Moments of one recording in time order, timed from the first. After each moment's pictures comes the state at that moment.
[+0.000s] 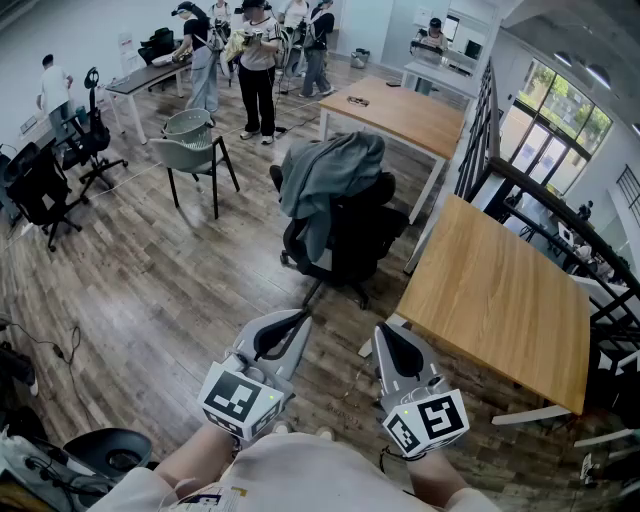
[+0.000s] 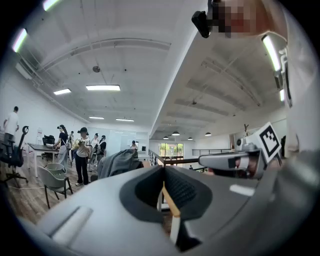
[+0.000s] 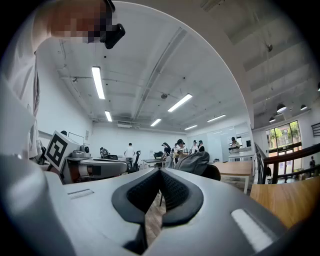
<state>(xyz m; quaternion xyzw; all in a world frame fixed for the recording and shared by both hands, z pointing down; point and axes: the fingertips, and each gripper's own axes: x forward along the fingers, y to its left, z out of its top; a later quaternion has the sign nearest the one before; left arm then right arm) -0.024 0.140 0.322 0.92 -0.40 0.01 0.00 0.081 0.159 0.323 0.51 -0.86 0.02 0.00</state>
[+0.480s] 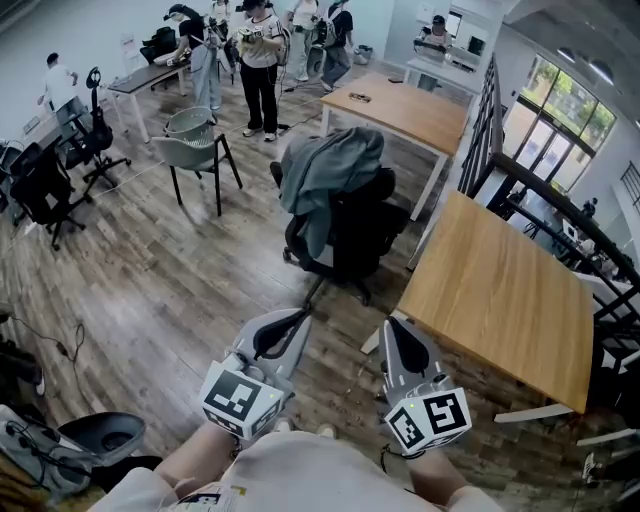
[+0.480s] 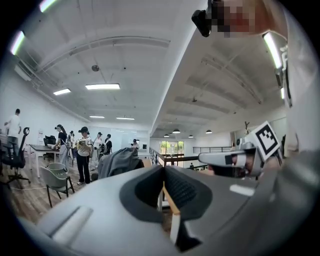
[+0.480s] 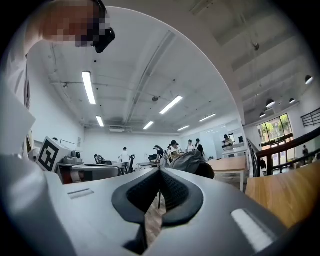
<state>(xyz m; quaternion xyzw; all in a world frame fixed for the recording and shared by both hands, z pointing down) -0.014 0.146 0.325 0.92 -0.40 0.02 0.01 0.108 0.160 0.324 0.54 -0.84 0.05 -0.03</state>
